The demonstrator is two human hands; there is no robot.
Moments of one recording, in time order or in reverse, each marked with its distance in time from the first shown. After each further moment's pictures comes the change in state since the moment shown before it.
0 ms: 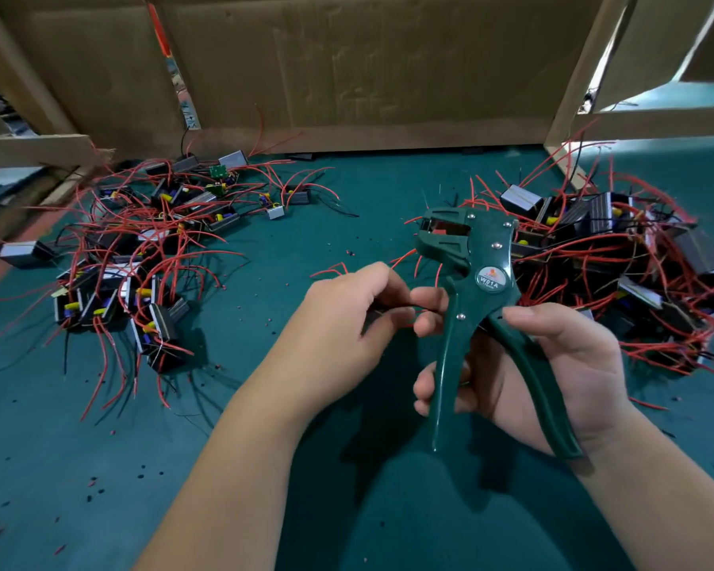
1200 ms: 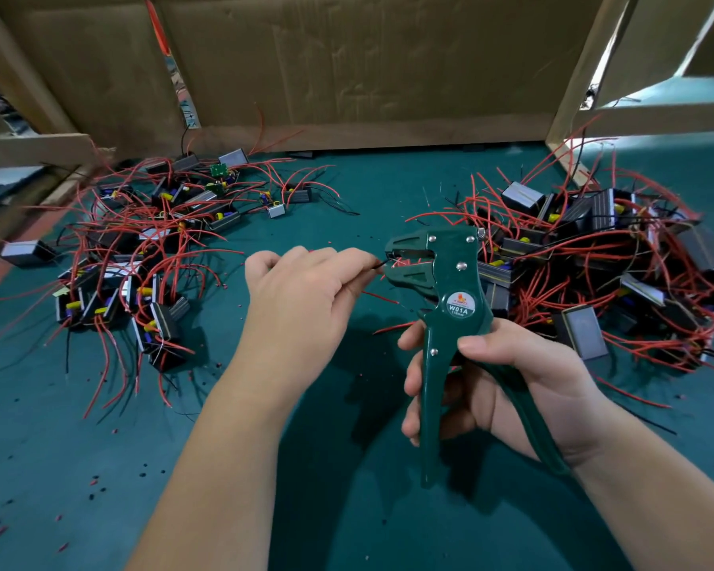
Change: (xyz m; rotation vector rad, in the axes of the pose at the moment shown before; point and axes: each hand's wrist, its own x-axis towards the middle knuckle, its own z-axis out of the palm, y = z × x) left_hand 0.002 0.001 -0.017 0.405 0.169 -0.080; right_hand 0.002 0.008 -0.003 -0.236 0.057 0.109
